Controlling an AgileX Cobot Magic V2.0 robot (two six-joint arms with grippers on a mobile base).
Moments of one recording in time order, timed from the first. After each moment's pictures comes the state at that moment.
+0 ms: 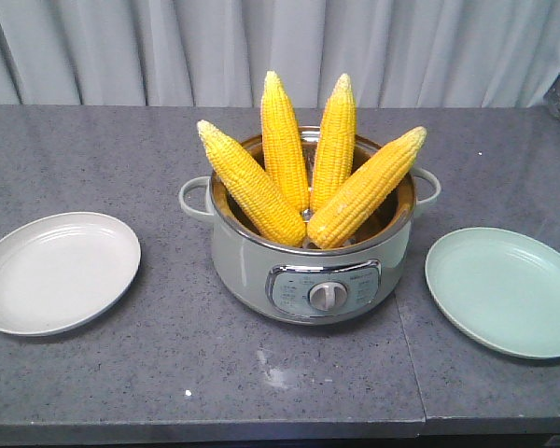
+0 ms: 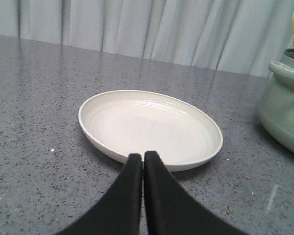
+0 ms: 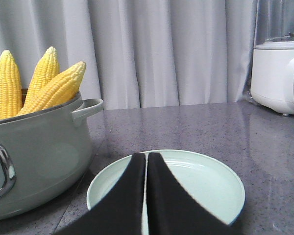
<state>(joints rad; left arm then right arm) 0.02 -0.01 0.02 -0.15 0.19 -0.07 0.02 -0.01 0.03 -0.17 0.00 0.19</state>
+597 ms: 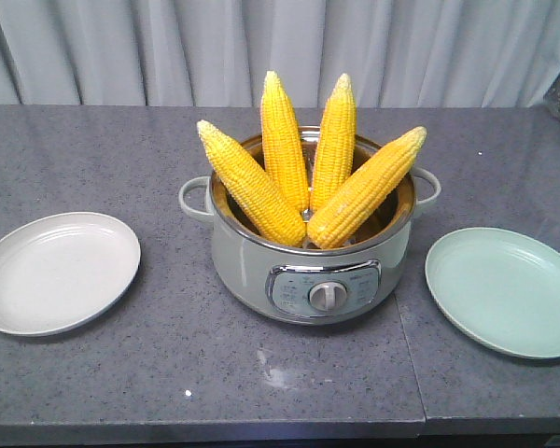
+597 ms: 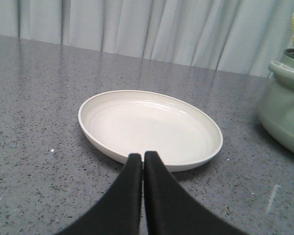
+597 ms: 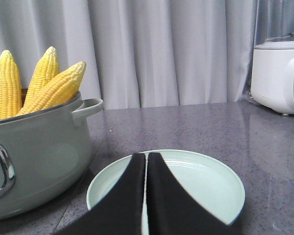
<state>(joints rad) 0.02 -0.01 0.02 -0.15 0.19 -0.07 0.02 -0.01 0.03 -0.17 0.00 0.19</state>
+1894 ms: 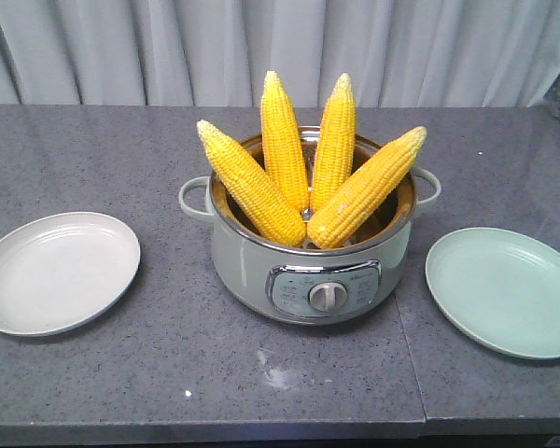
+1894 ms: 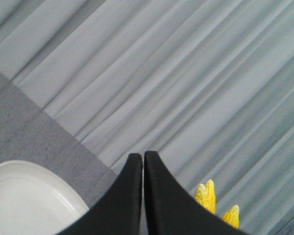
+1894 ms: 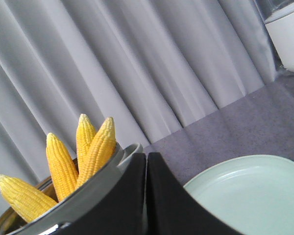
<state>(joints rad) 0.02 -0.01 -0.05 -0.22 -0.10 -0.61 0.02 -0.01 -0.04 0.01 -0.02 0.46</state>
